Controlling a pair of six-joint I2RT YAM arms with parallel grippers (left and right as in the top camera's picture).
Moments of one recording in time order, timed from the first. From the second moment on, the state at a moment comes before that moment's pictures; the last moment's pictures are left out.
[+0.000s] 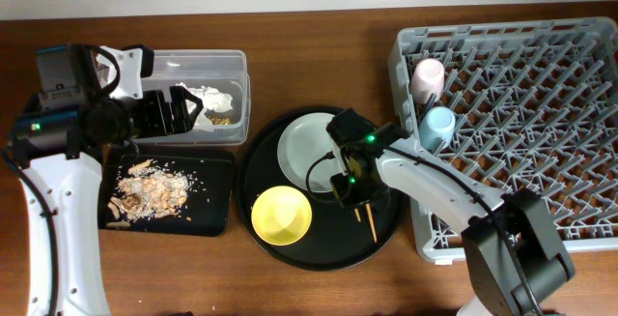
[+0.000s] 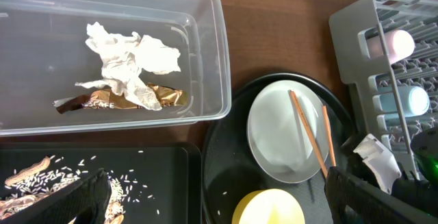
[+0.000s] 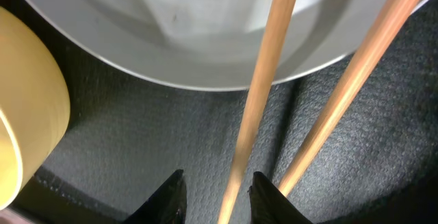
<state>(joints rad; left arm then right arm) 0.19 1.45 1.51 -1.05 0.46 0.04 0.56 1.79 1.18 -0.91 -0.15 0.18</state>
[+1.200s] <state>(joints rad) 0.19 1.45 1.51 -1.05 0.46 0.04 0.55 1.79 1.49 -1.21 -0.15 0.12</state>
